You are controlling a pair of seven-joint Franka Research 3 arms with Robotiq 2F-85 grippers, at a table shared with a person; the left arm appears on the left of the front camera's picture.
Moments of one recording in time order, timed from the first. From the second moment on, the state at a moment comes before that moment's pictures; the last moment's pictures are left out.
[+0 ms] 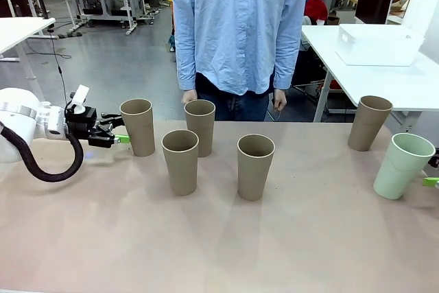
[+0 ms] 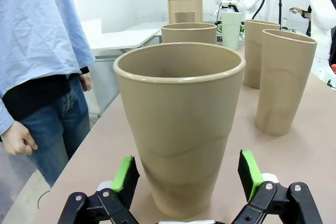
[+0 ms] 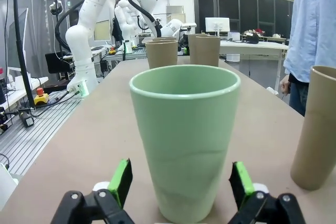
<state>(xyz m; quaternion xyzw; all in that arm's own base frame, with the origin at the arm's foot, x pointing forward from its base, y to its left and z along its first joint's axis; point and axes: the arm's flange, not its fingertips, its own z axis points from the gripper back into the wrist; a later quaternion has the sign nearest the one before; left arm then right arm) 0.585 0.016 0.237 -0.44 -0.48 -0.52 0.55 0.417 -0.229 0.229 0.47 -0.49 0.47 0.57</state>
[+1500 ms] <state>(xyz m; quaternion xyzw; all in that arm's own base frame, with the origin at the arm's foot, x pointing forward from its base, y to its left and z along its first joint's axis) 0.584 -0.022 0.233 -0.48 -0.47 -0.52 0.53 0.437 -0.184 0.216 0.50 -0.49 0.47 0.55</state>
